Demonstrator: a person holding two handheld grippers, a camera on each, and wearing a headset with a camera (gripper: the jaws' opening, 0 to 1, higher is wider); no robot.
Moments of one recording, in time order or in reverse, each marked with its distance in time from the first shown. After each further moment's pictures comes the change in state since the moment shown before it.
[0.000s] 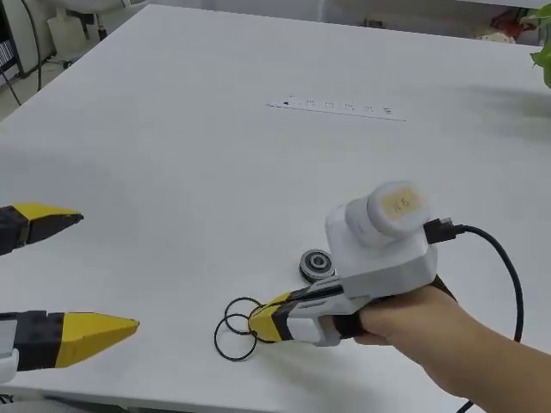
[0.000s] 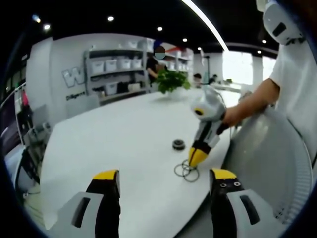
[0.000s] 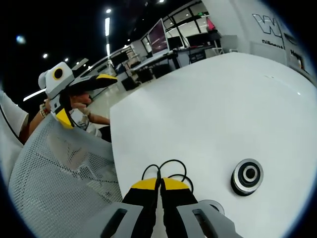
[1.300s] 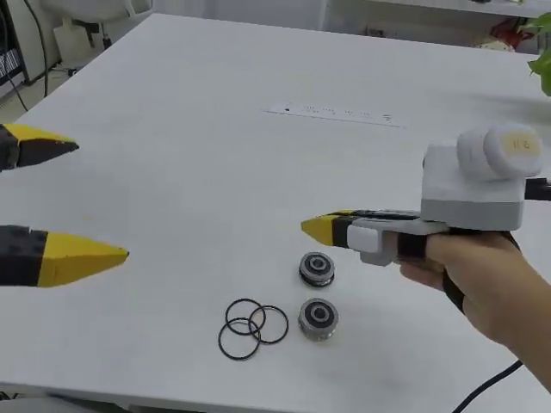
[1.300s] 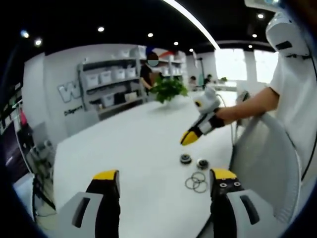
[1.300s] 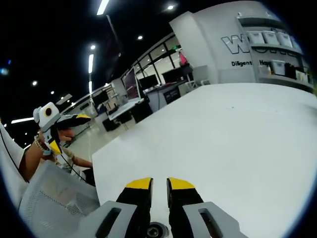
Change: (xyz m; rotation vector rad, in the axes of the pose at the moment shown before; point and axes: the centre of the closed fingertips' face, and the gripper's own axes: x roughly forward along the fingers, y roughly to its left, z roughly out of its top) left arm -0.013 0.025 0.064 0.126 -0.042 -0.014; right arm -0.082 -0.063 0.070 0.099 -0.365 -0.183
